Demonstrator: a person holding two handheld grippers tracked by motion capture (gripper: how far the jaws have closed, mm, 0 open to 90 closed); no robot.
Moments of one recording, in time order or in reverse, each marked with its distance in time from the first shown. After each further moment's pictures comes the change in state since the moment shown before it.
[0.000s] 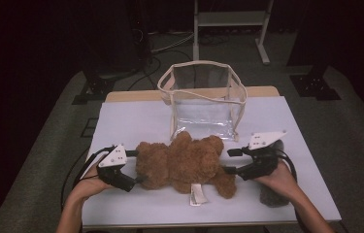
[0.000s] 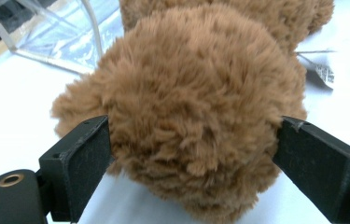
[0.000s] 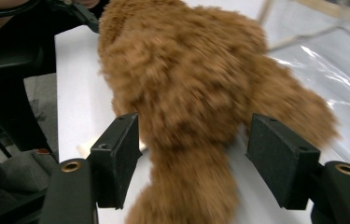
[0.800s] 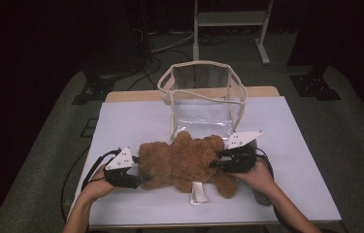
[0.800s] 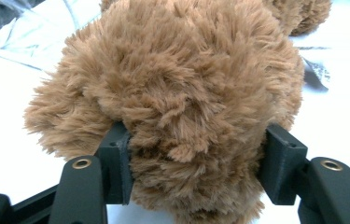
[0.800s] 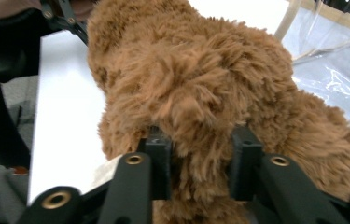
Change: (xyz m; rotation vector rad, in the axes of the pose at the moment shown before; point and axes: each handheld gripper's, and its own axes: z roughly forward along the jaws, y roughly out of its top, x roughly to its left) left arm -0.009 0.002 0.017 -0.029 -0.023 0.002; right arm 0.003 0.012 0.040 -0.019 -0.013 -0.024
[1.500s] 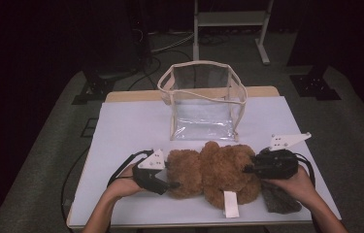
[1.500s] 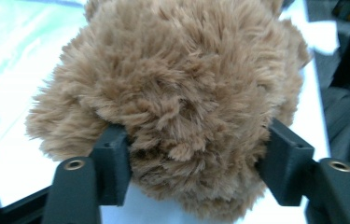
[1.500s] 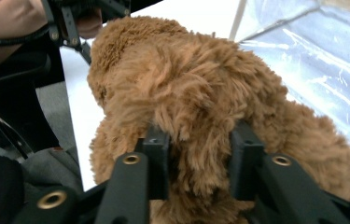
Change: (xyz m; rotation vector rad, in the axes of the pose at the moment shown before) left arm -0.031 0.048 0.053 0.044 -0.178 0.024; right arm -0.007 -0.034 -0.088 -0.007 -0.014 0.135
